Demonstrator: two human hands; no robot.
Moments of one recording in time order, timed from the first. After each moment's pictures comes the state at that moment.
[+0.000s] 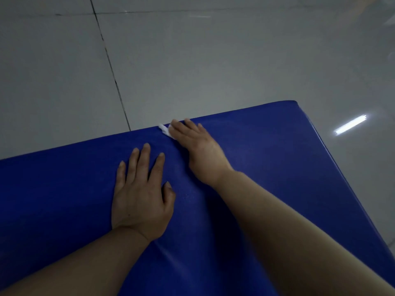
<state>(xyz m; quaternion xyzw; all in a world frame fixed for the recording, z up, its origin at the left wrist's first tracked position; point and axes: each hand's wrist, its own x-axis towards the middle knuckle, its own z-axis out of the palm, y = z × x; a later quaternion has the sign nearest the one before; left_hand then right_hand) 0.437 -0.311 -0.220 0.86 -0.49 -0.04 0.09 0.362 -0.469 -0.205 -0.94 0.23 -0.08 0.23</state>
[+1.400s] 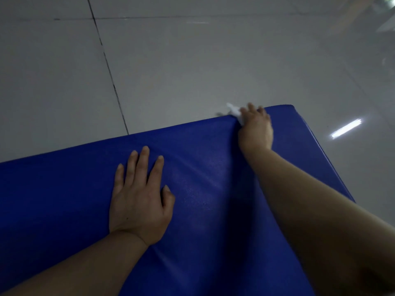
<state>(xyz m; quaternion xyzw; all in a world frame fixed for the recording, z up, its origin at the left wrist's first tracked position) 0.438 -0.313 -0.221 0.86 -0.49 -0.05 0.11 0.324 -0.560 -0.195 -0.84 0.54 -0.05 0.05</state>
